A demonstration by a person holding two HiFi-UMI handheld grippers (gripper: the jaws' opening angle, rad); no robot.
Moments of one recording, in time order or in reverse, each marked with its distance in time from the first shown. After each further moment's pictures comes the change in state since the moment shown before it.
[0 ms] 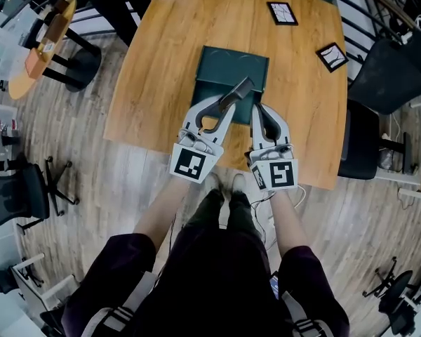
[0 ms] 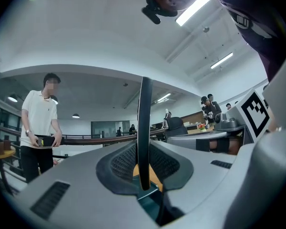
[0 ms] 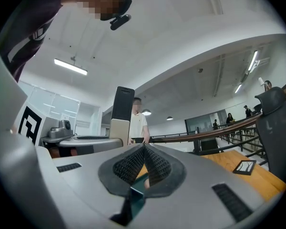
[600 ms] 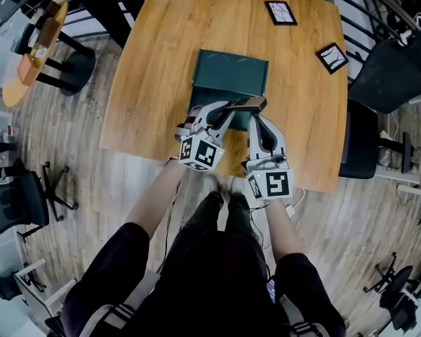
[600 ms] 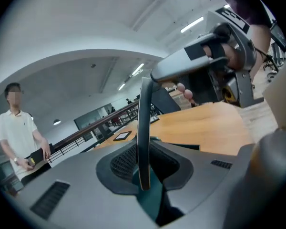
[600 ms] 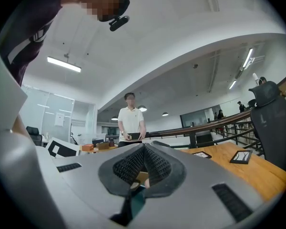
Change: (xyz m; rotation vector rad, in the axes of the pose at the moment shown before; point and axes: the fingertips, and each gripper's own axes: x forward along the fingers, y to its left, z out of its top) left arm 0.025 0.001 -0.149 0.345 0.374 -0.208; right arm 0.012 -0.002 -0.033 0.039 0.049 -0.054
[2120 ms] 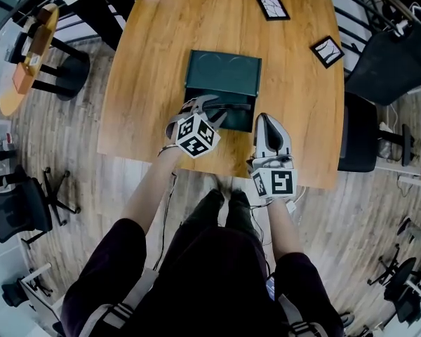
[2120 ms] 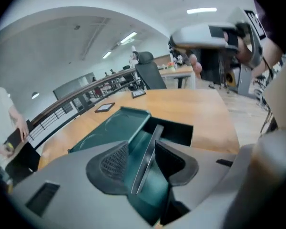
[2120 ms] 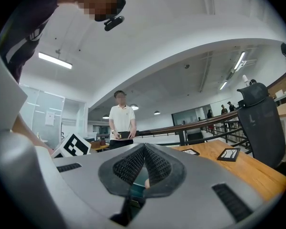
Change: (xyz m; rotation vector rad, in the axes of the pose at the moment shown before) left arm 0.035 -0.012 -0.059 -0.066 0.348 -0.261; right arm -0.010 -0.045 -0.012 0.024 0.018 -0.109
